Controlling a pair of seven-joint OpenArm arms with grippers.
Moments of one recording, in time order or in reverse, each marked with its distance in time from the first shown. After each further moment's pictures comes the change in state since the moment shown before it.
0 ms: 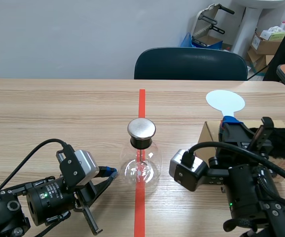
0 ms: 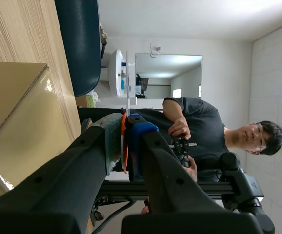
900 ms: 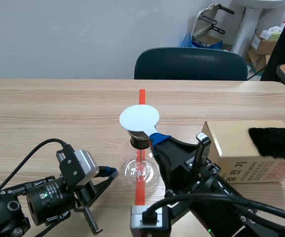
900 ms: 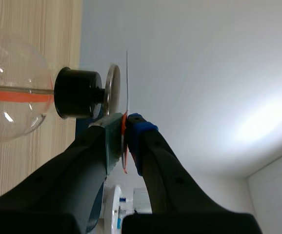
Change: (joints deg) left arm 0.0 0.0 0.0 0.0 0.0 0.0 -0.3; right arm 0.0 0.0 0.0 0.0 -0.5 0.0 36.7
